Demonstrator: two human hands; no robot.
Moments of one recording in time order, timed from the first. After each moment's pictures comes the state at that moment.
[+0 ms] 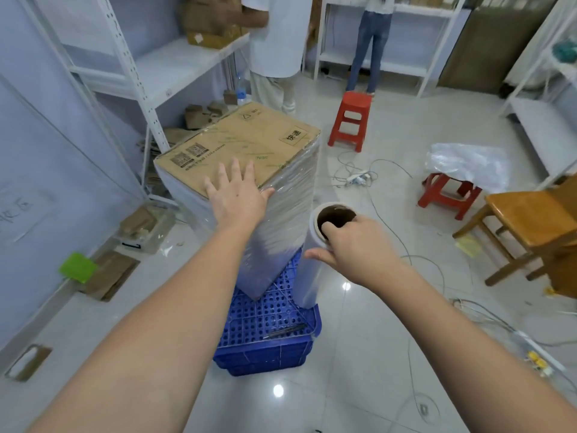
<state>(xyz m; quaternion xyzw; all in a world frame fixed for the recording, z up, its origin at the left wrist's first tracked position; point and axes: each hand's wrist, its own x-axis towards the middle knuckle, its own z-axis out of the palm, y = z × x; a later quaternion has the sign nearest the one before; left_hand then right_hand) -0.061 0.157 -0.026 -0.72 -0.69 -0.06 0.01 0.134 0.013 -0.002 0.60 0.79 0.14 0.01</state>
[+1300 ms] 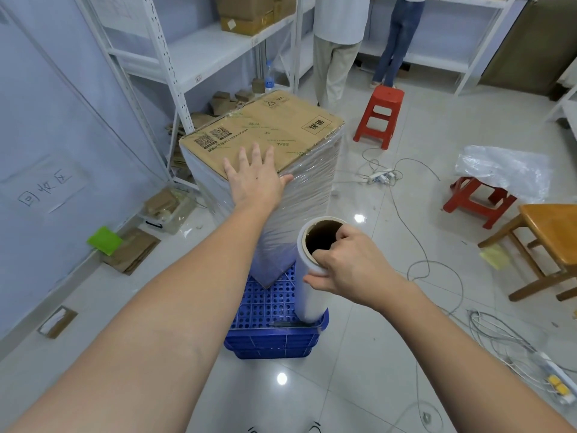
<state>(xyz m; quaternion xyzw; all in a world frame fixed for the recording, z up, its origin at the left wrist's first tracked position) -0.053 0.168 -0.030 -0.71 -0.70 -0.06 0.02 0.122 0.010 -0.030 0.42 0.89 0.14 -0.10</state>
